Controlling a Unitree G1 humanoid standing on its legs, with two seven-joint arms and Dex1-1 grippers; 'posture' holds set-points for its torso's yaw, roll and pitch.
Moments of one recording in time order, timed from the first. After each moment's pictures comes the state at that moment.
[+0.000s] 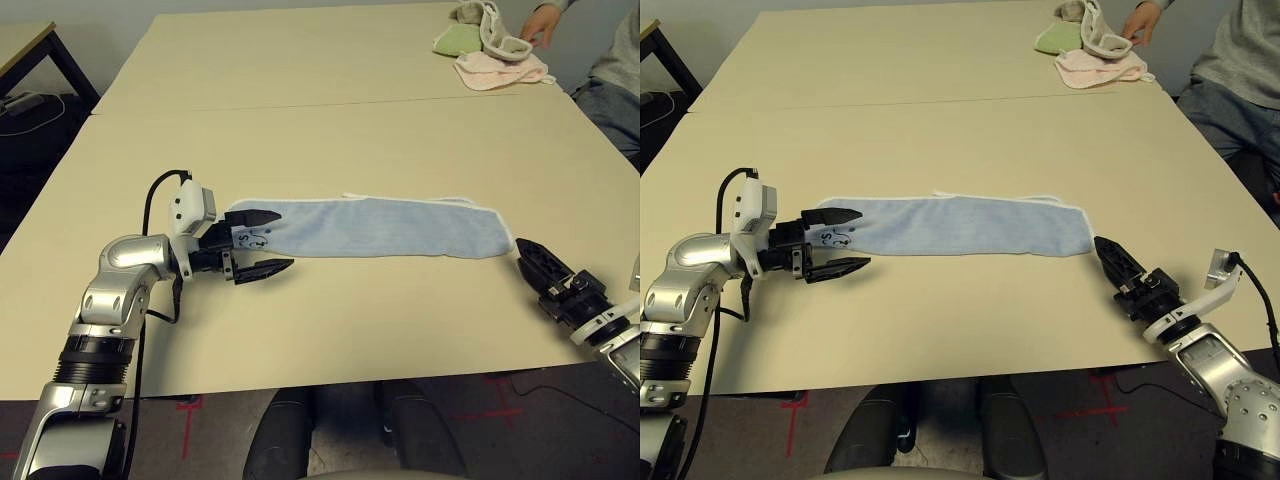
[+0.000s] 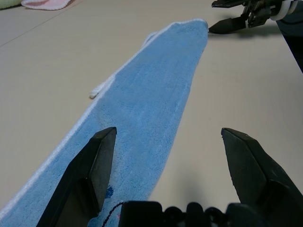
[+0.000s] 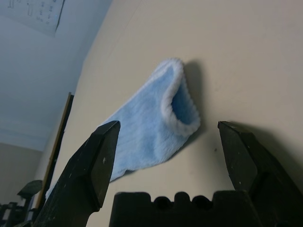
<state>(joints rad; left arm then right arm) -0.37 0.68 0.04 0.10 -0.41 0.13 -1.26 0.01 -0.46 -0.56 0.03 1.24 0.78 0.37</state>
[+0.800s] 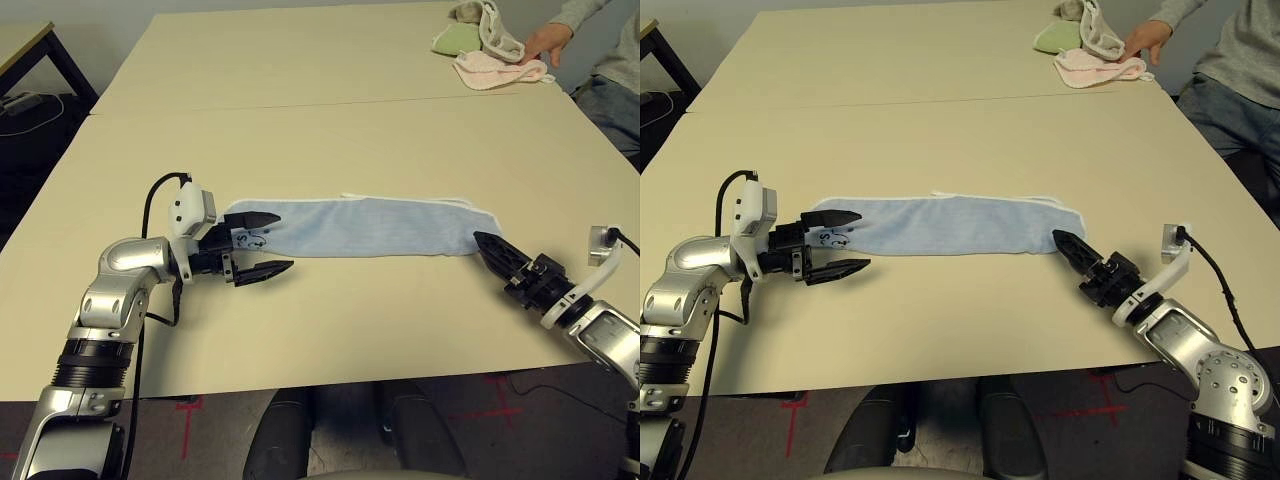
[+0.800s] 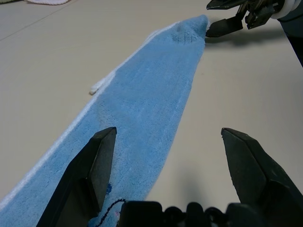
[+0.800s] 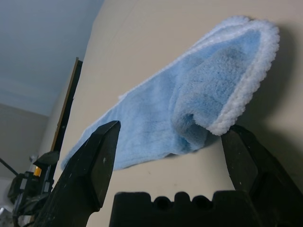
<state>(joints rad) -0.36 0.68 0.04 0.09 -0.41 0.14 -1.25 -0.05 -0.36 -0.49 -0.20 1.31 0.93 0.14</state>
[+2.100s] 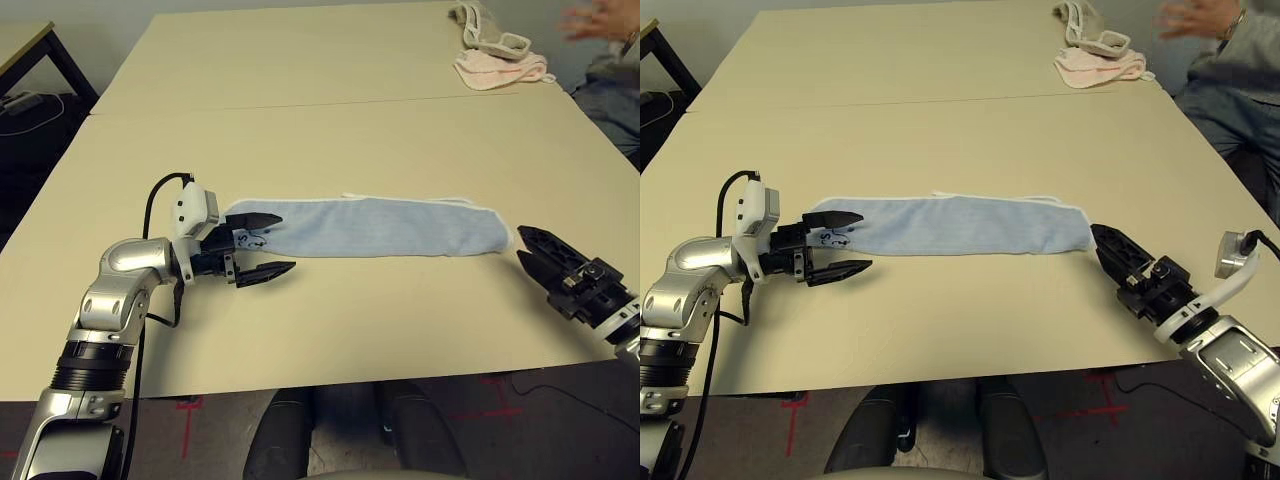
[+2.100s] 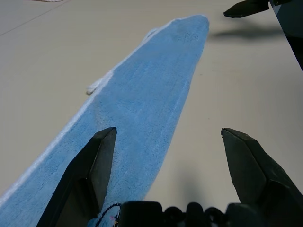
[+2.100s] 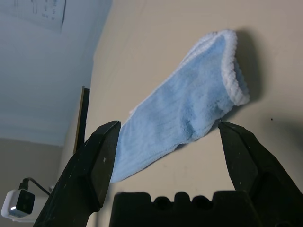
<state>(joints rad) -0.35 0.68 0.04 0.06 -0.41 0.18 -1.23 0.15 -0.50 -0.56 -0.32 1.79 0.85 -0.12</state>
